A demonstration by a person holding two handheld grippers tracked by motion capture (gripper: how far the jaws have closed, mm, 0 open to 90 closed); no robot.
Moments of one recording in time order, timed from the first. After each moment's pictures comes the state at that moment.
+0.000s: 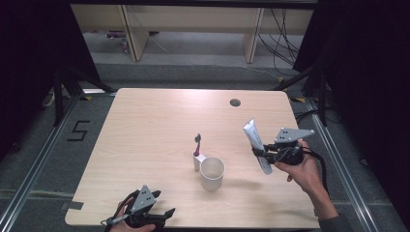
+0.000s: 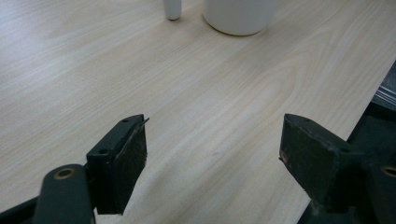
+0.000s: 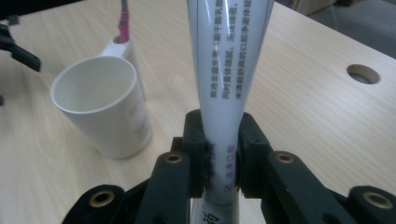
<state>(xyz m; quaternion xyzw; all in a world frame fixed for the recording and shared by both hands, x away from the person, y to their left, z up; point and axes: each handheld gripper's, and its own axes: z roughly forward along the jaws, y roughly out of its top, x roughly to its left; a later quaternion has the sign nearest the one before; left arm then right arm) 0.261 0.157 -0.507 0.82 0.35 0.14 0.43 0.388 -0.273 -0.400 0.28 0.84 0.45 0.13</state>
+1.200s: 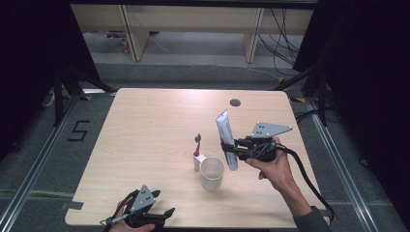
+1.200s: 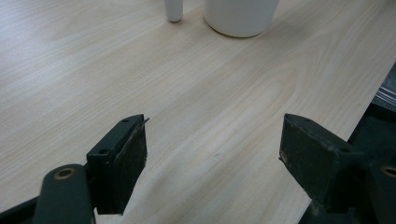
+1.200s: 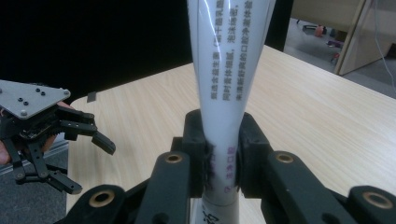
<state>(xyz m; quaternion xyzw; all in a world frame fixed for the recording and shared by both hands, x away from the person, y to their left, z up) 0.262 0.159 -0.506 0.83 0.34 0.14 0.43 0.384 -0.195 -0.378 0.22 0.80 0.55 0.09</state>
